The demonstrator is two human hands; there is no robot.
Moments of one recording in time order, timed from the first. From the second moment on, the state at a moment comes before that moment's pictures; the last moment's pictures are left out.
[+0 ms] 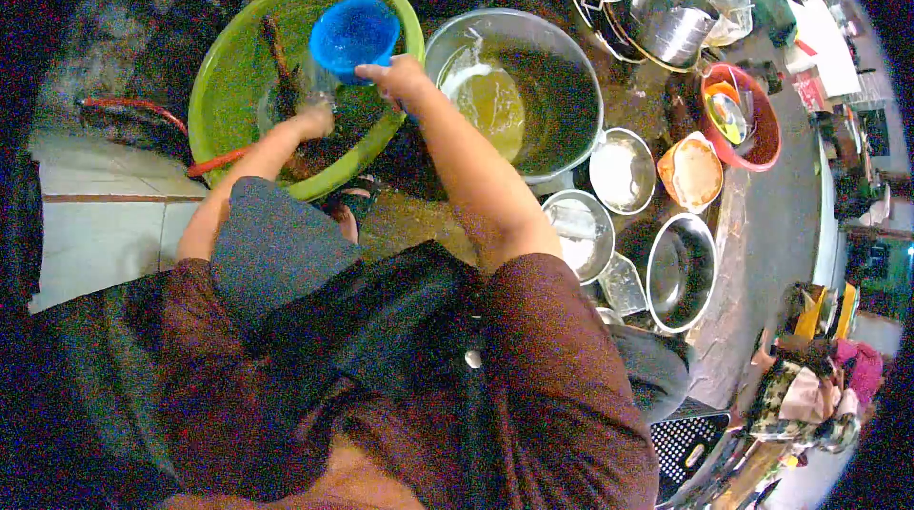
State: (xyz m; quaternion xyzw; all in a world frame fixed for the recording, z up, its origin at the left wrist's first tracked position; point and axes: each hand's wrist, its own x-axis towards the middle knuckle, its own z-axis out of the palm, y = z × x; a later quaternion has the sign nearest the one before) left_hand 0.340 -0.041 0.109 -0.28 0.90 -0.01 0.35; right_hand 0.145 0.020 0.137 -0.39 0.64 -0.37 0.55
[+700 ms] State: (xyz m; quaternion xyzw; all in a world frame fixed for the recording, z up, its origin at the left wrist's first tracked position) left_hand 0.105 -0.082 0.072 -0.41 0.68 0.58 -0.18; right_hand 0.037 0.078 0.148 -0.42 0.86 -0.29 0.05
